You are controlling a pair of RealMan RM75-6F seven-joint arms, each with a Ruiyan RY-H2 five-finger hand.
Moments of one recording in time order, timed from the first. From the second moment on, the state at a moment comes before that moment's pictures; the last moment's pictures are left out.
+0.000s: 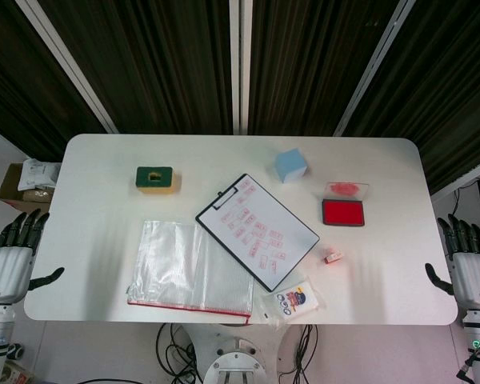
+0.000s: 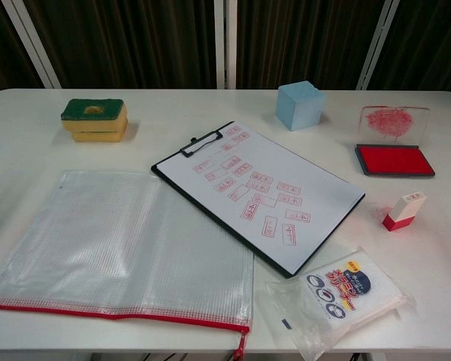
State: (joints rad) left arm -0.08 -1.14 -0.05 -1.64 1.50 1.53 0.16; right arm 0.06 -1.14 0.09 -1.60 -1.44 1.48 -0.07
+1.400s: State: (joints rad) left arm -0.10 -1.18 -0.03 -1.63 1.52 1.49 0.15; right arm 0.31 -1.25 0.06 -1.58 -1.57 1.17 -0.28
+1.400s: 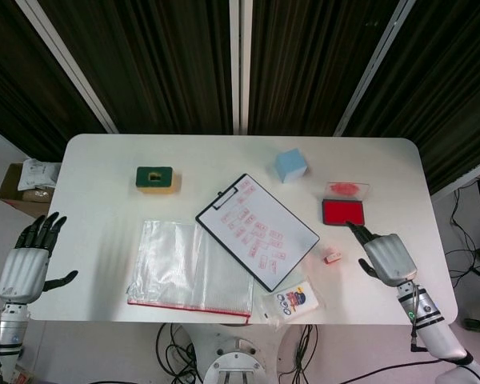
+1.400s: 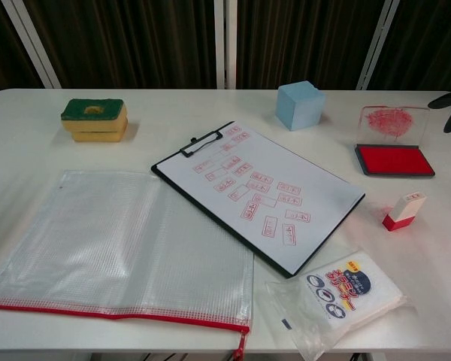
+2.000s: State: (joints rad) left arm -0.10 -1.19 -0.02 -1.63 1.52 1.48 0.14; right arm 0.37 -1.39 0.04 -1.52 -1.48 1.07 -0.42
